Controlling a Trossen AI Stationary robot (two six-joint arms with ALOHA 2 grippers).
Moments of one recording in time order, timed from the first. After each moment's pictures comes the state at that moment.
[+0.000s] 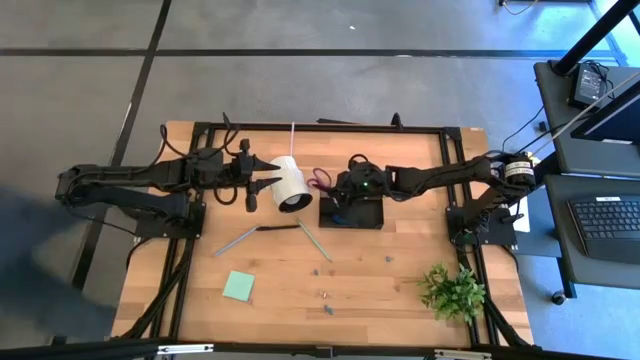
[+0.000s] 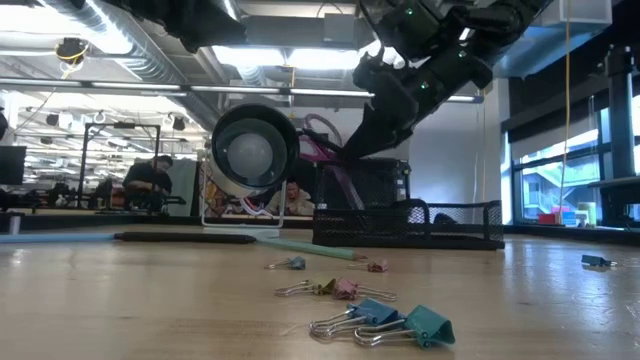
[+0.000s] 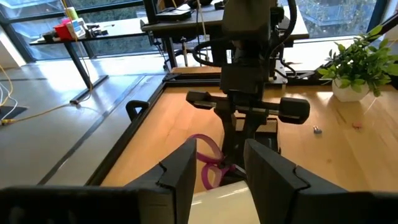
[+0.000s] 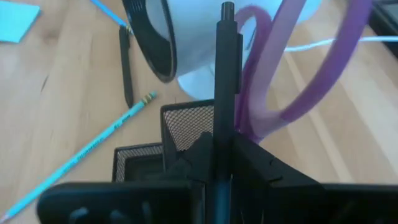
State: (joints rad) left arm 0.13 0.83 0.68 -0.09 -0.14 0.09; right arm -0.13 1.62 0.89 0.08 0.03 -0.01
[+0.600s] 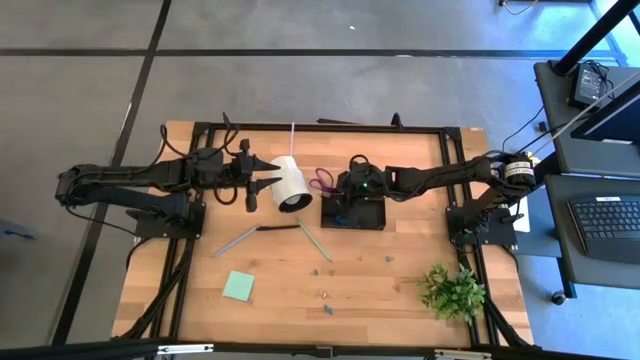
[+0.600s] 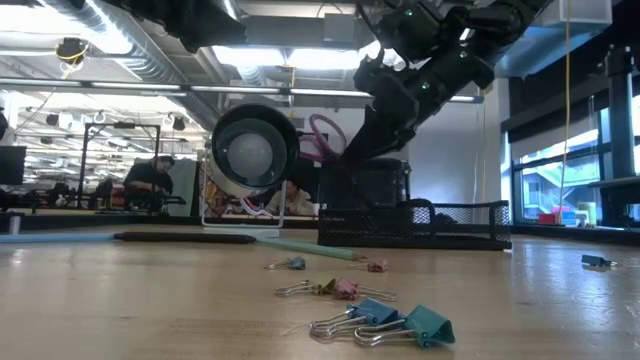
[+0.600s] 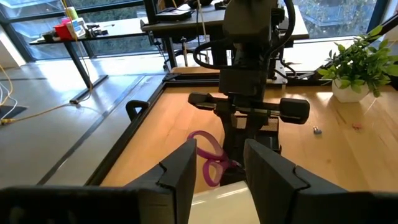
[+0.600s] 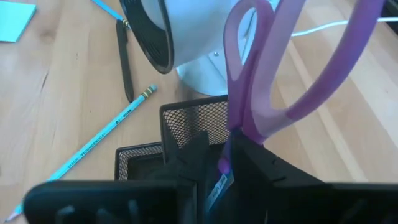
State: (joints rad) left arm 0.13 0.83 0.68 -0.09 -0.14 0.09; right arm -0.13 1.62 0.89 0.06 0.03 0.05
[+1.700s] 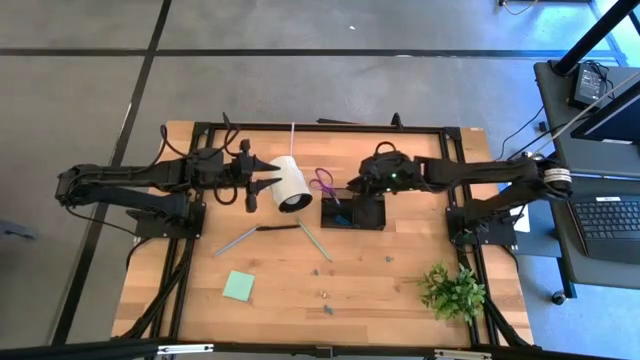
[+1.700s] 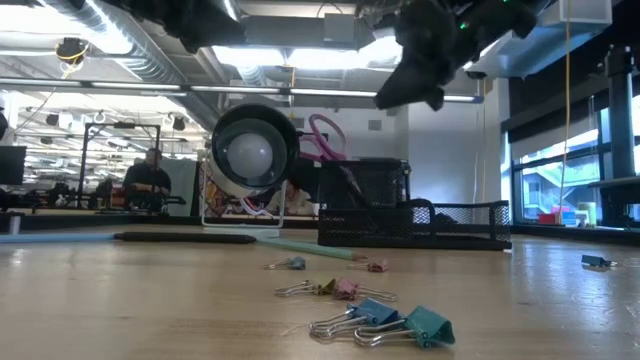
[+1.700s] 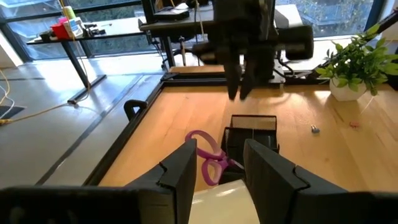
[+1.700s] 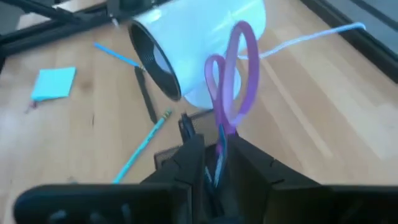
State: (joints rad) left arm 0.12 0.83 0.68 -0.09 -0.13 0.09; right arm -0.13 1.30 0.89 -0.20 0.03 0.25
